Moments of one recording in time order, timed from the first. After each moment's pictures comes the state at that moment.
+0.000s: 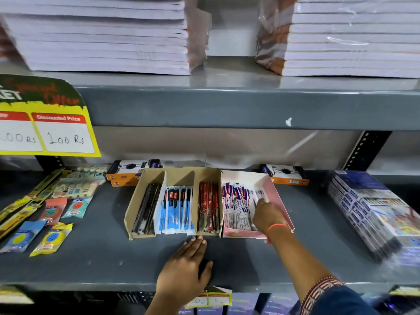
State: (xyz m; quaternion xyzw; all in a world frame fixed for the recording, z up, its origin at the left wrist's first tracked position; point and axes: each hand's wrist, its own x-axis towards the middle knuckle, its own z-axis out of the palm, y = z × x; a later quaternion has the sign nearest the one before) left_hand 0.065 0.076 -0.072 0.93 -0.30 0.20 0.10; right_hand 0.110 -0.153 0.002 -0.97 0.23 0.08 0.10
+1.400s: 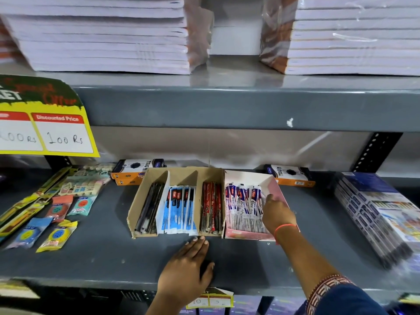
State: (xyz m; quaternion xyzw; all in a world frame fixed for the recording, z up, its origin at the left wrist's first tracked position) left_hand 0.066 0.076 -0.073 0.93 -0.30 0.20 0.08; right_hand 0.112 -0.169 -0.008 -0.98 0.21 0.01 0.03
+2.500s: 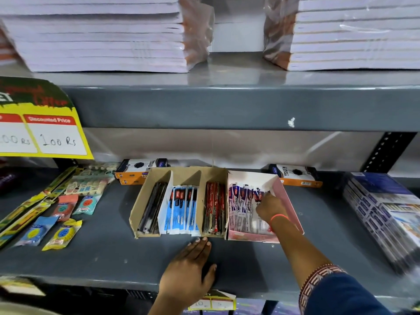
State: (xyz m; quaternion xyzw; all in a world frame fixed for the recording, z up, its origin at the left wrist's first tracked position) left_hand 0.065 0.074 -0.070 0.93 -0.29 0.19 0.08; right_hand 0.142 -0.161 0.000 -0.93 0.26 0.06 0.25
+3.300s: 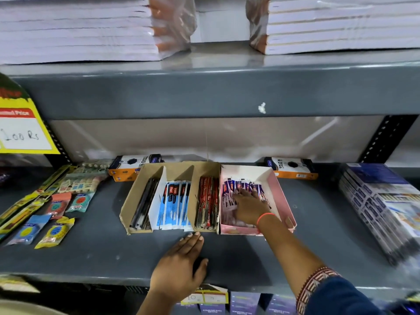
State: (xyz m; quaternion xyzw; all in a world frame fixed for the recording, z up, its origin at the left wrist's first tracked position) left_hand 0.064 0.074 -0.068 0.94 -0.28 0.18 0.07; right_hand 0.137 -0.143 -0.005 -0.97 0.06 0.16 0.15
